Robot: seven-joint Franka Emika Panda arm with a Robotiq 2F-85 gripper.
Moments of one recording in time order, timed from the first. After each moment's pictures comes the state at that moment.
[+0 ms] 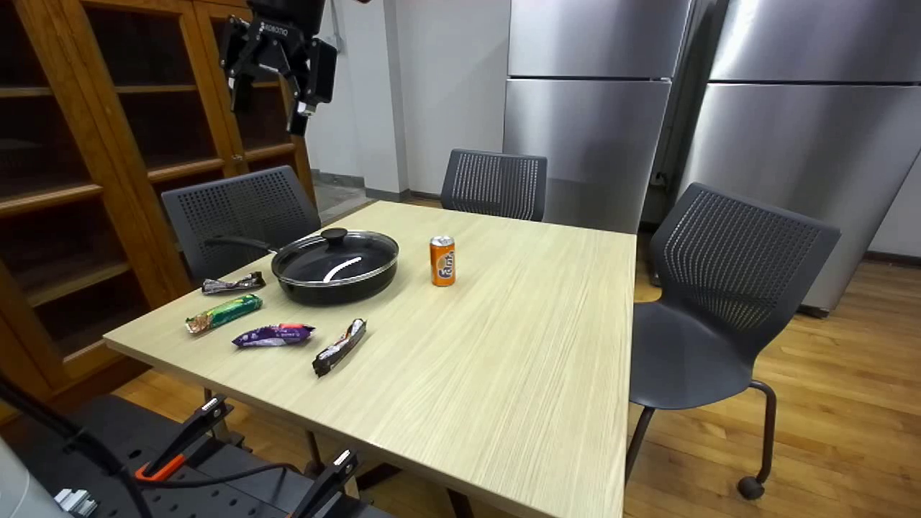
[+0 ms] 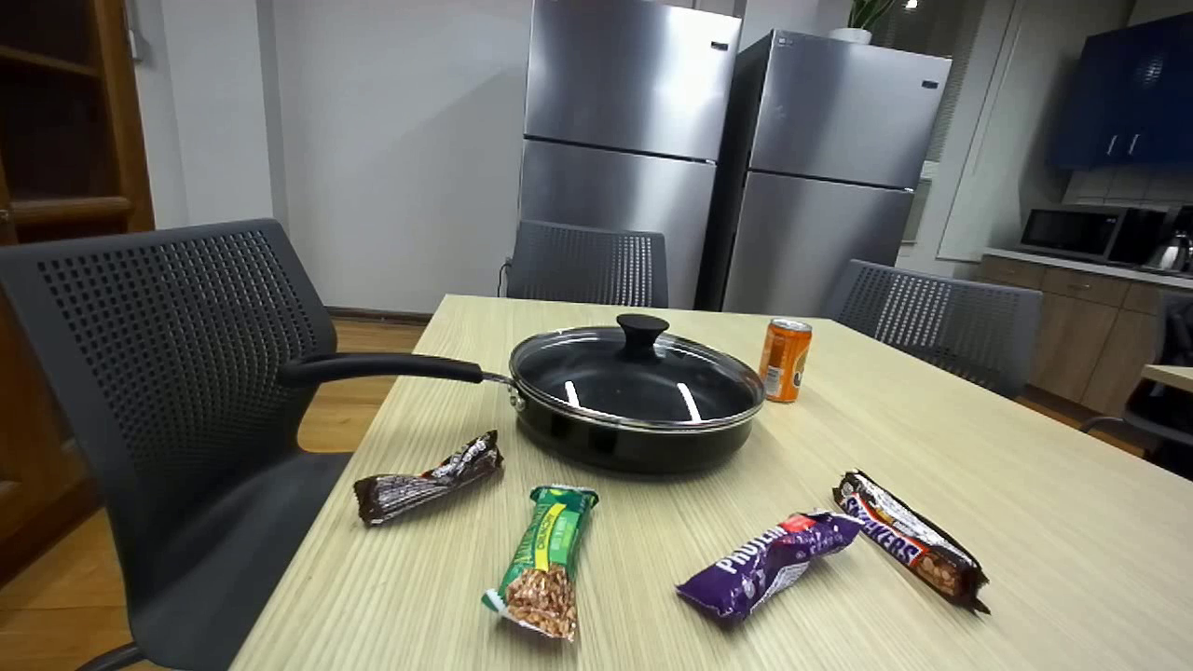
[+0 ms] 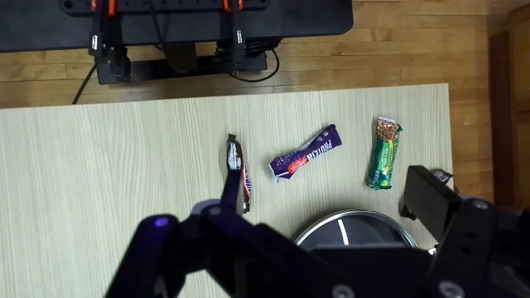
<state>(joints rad) 0.06 -0.32 -0.04 -2.30 0.21 1.71 -0.01</state>
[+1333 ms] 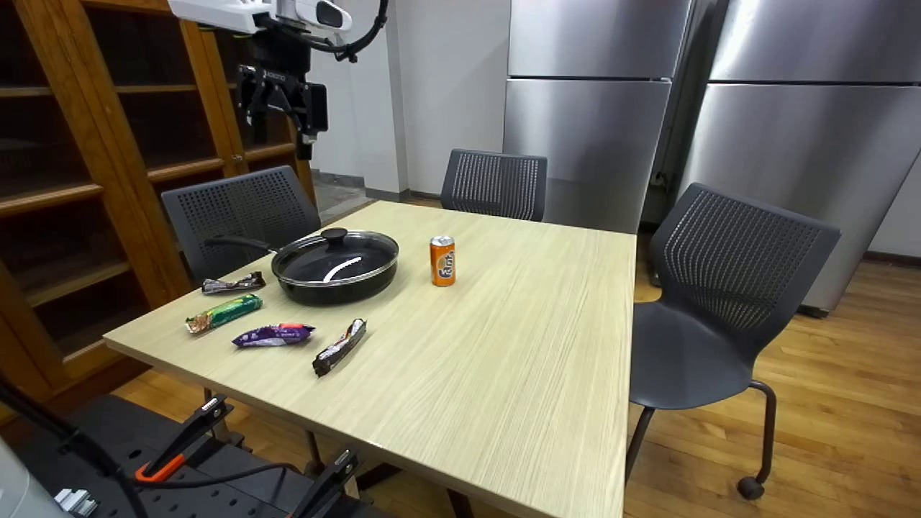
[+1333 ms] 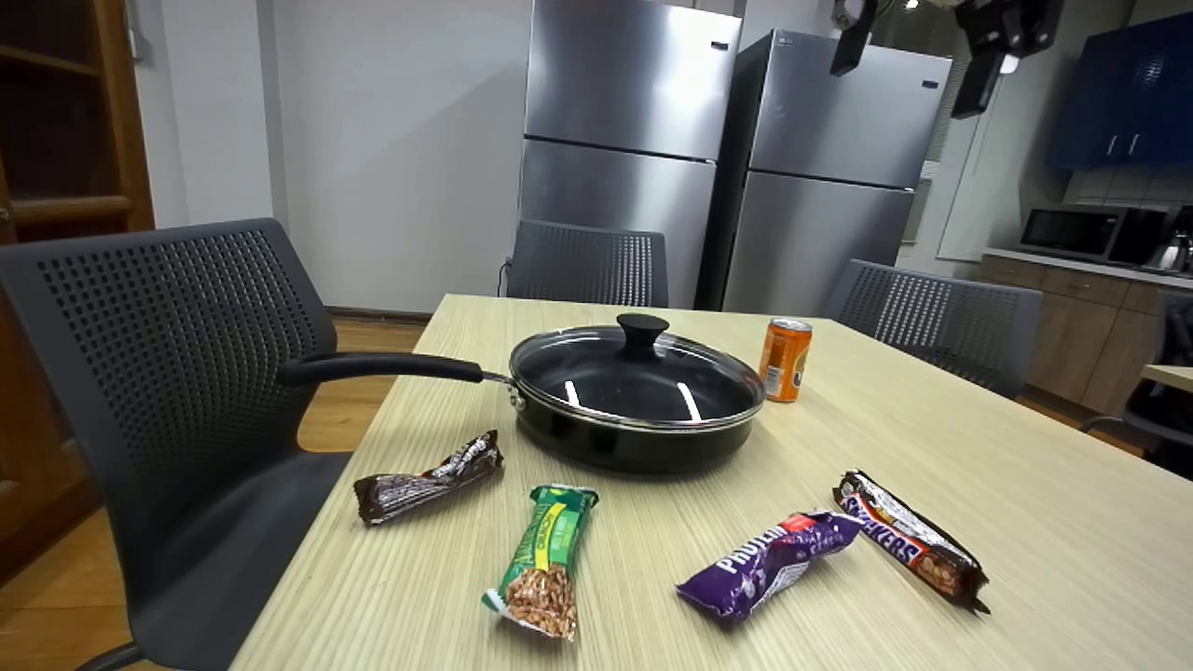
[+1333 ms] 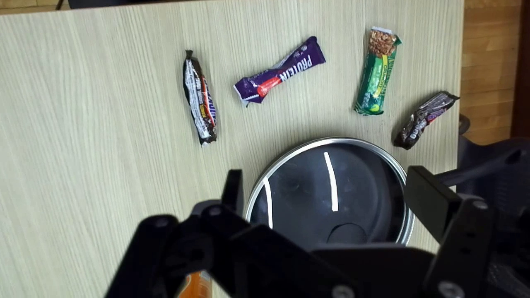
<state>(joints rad) 0.10 -0.17 0.10 -2.30 0.21 2.07 0.15</state>
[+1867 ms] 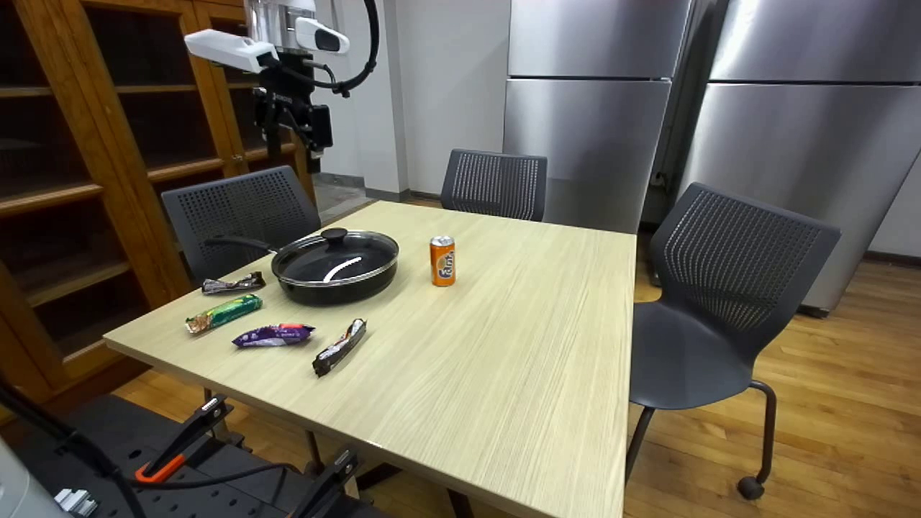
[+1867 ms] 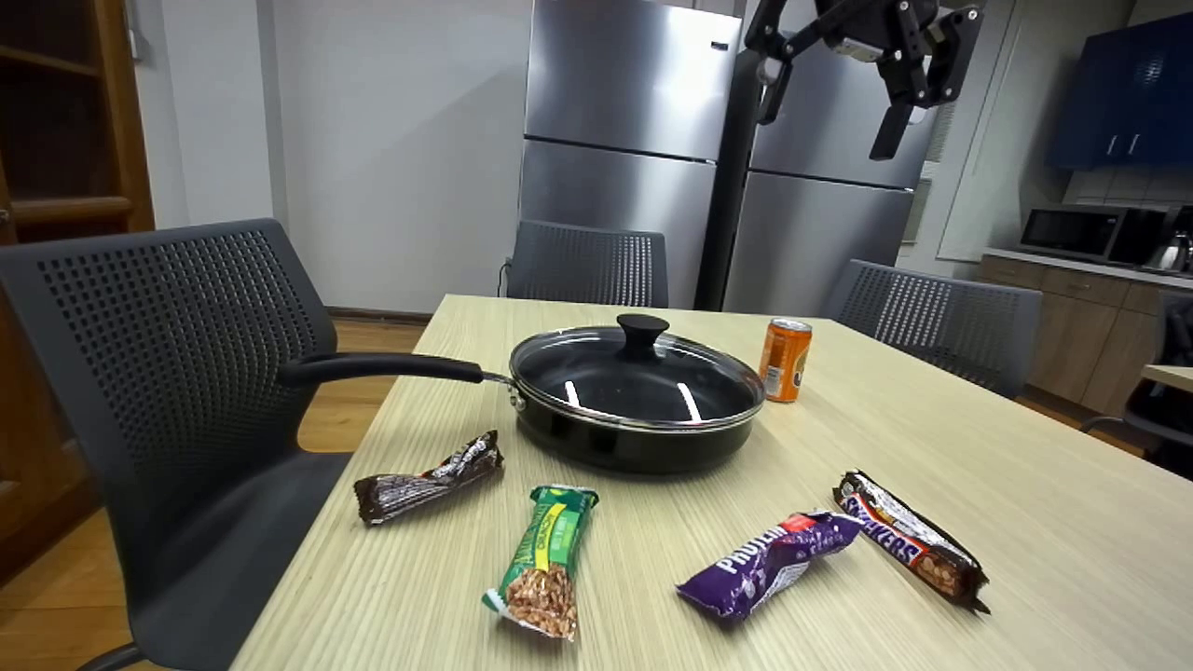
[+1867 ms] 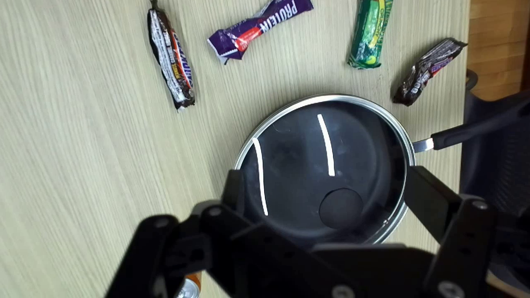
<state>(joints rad) 0.12 -0.07 0.13 -2.28 0.18 2.26 0.24</state>
